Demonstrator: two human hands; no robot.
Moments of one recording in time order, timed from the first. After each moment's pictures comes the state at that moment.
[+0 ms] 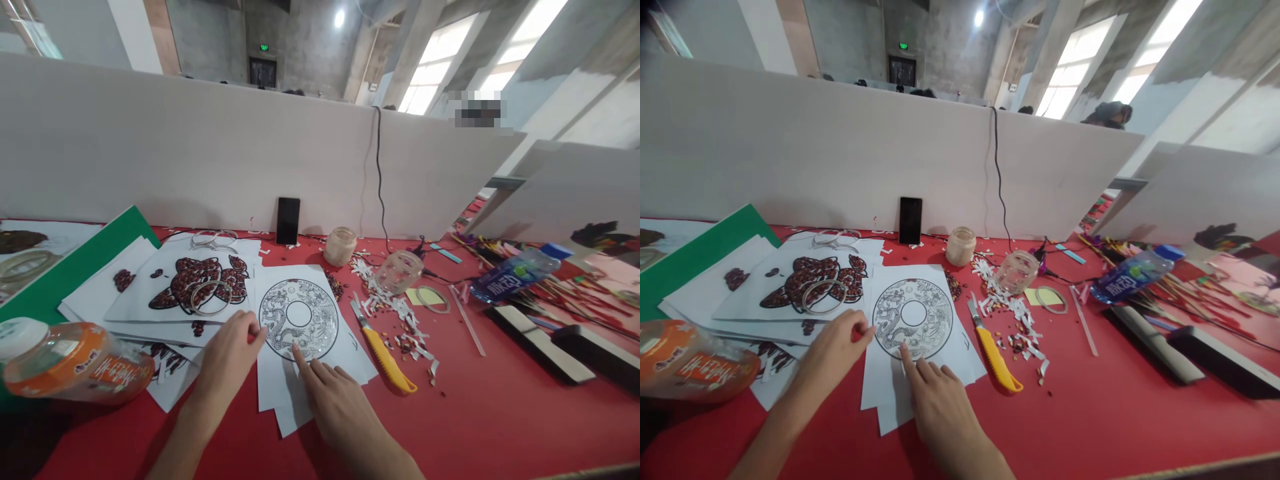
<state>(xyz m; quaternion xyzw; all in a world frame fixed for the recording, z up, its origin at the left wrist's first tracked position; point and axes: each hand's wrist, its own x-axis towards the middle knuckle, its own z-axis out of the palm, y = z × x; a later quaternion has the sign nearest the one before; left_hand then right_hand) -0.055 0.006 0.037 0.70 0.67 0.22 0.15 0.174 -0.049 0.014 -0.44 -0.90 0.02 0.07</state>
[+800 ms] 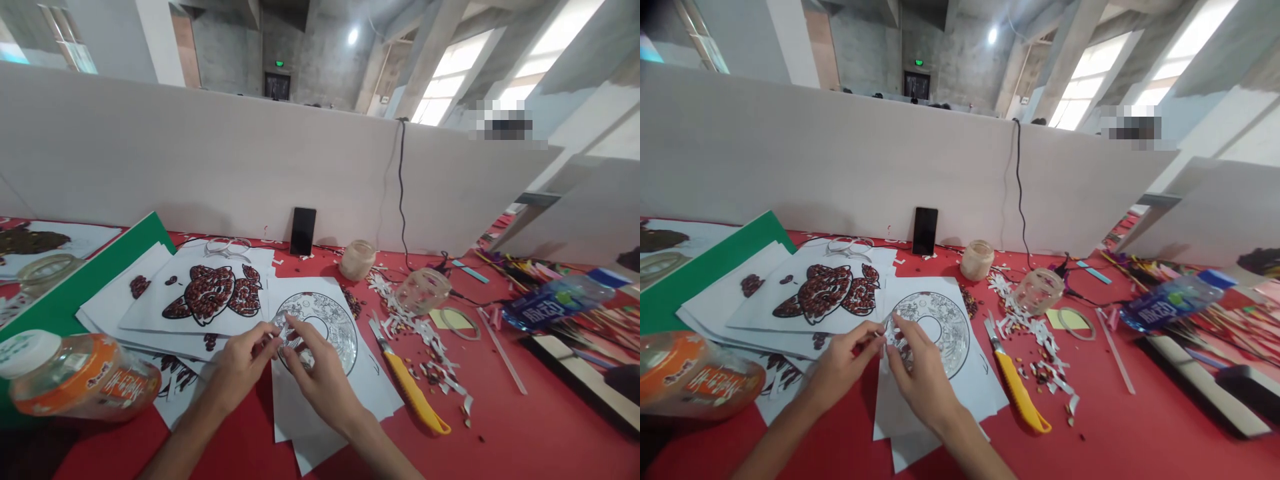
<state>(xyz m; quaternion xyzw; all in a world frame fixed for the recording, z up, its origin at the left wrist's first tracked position) -0.072 0.009 0.027 0.66 0.55 0.37 0.34 0.115 0.016 0.041 -0.42 -0.76 0.32 0.38</state>
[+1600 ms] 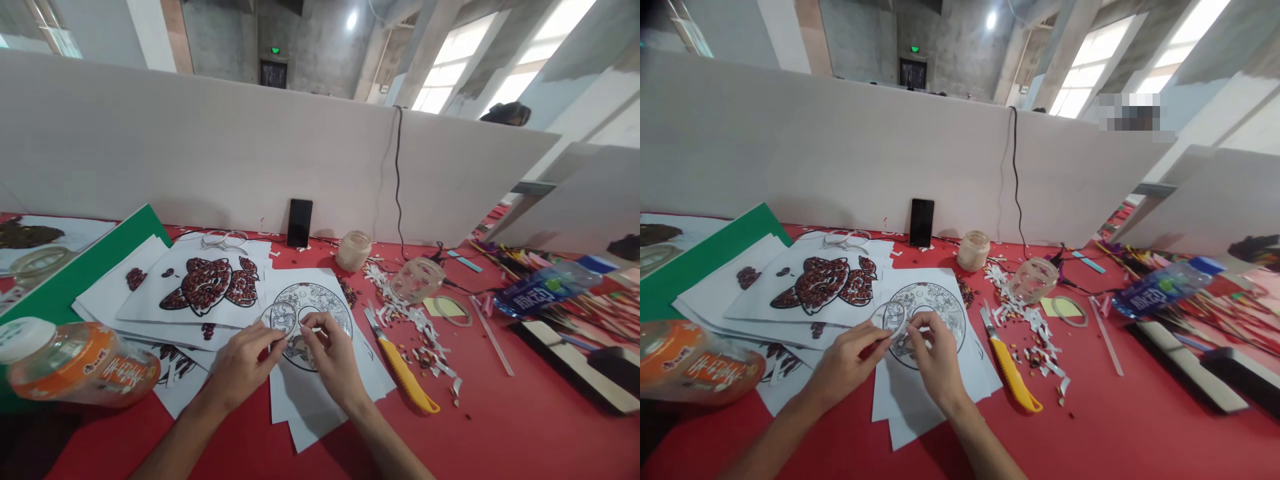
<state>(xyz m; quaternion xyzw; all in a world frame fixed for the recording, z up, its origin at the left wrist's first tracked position) -0.062 0.001 0.013 0.77 0.48 0.37 0.19 0.130 0.016 0.029 -0.44 -0.63 0.43 0.49</state>
